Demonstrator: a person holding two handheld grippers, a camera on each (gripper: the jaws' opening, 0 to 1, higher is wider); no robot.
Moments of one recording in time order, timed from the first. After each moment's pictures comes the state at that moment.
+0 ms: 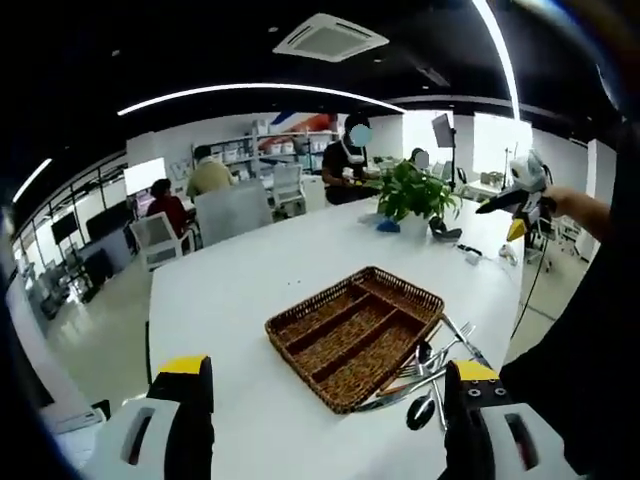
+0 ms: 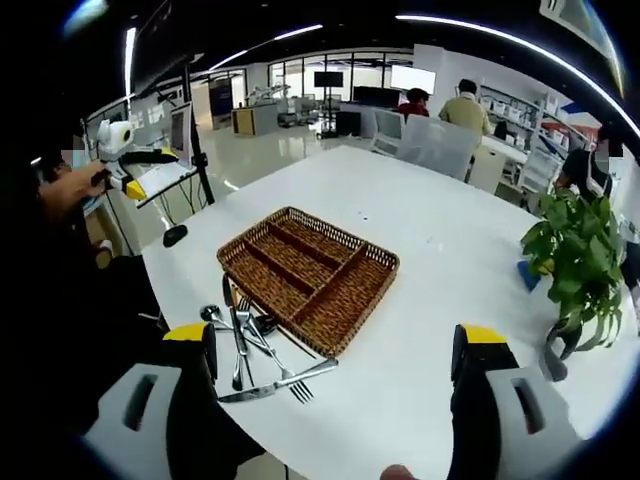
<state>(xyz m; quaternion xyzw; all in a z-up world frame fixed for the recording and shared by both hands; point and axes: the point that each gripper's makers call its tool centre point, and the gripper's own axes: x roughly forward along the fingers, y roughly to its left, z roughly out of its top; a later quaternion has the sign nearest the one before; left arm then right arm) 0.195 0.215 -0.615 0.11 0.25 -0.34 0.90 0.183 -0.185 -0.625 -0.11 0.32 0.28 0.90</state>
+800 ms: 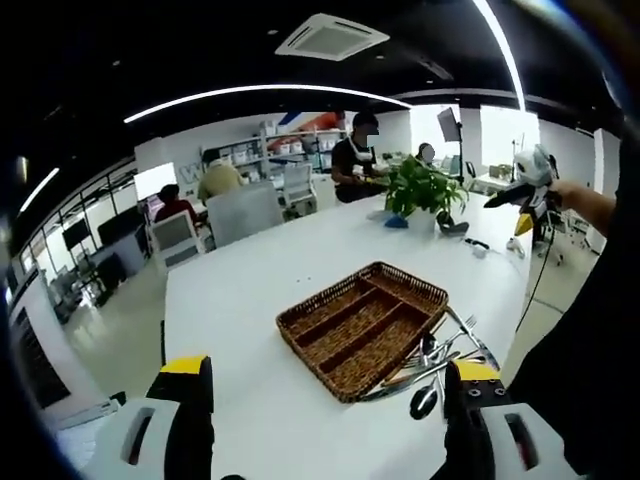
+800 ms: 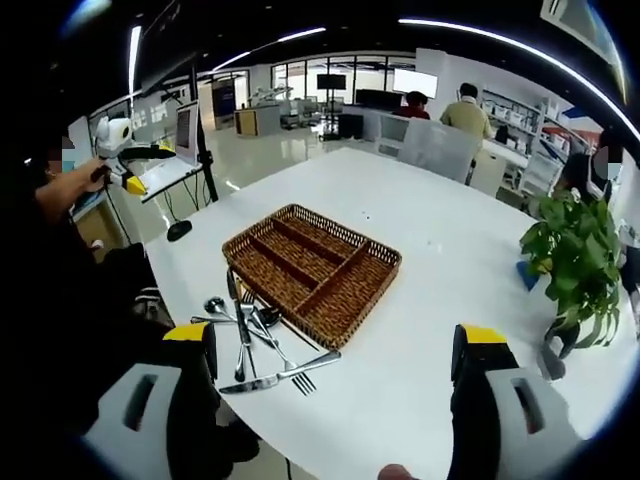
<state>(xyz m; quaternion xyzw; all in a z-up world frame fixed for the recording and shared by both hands) 0.174 0.221 -0.604 0.13 0.23 -0.32 0.91 0.171 -0.187 -0.619 -0.12 0.31 0.30 0.90</state>
